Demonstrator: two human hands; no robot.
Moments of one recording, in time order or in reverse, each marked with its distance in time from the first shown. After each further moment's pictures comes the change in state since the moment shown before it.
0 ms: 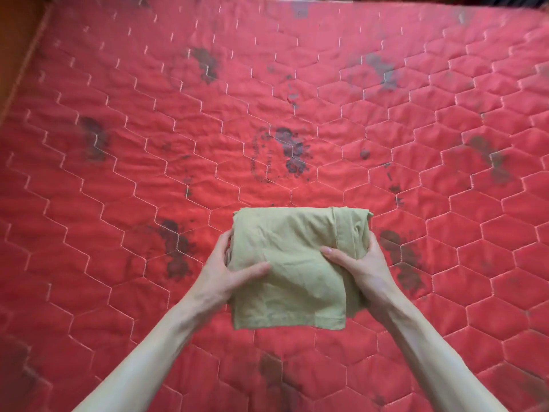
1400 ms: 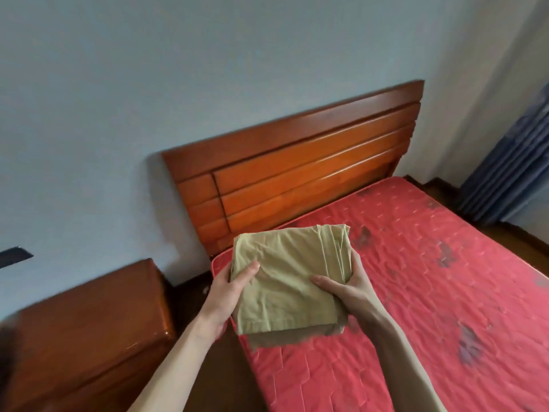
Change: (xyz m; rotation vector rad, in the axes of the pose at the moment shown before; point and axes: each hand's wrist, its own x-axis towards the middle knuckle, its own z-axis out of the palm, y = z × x) left_hand -0.615 0.078 -0.163 -0.668 0.974 0.281; right_hand -0.464 -0.241 0.280 -0.416 -1.048 -0.485
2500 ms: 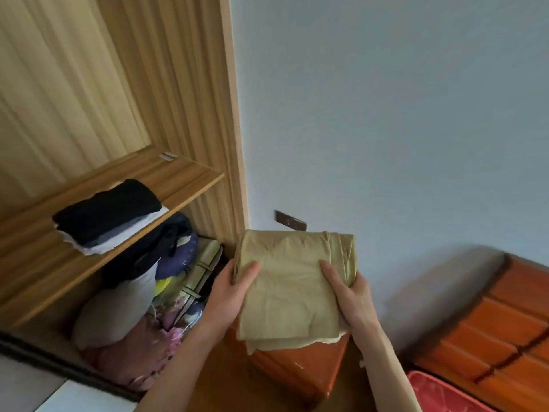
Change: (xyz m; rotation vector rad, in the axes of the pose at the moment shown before) left_hand -0.114 0.015 -0.469 -0.256 1.049 0.215; right_hand 0.091 -0.064 0.614 -0.190 -0.796 -0.018
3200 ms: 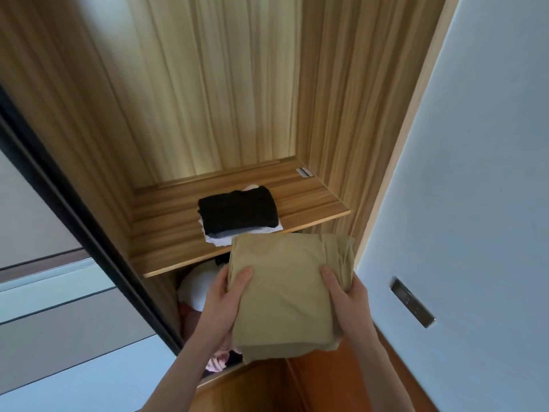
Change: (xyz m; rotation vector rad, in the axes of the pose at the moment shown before) left_hand 0.049 0.017 -0.133 -0.109 0.702 0.033; right_hand 0.127 -0.047 0.225 -0.081 -0.592 -0.124
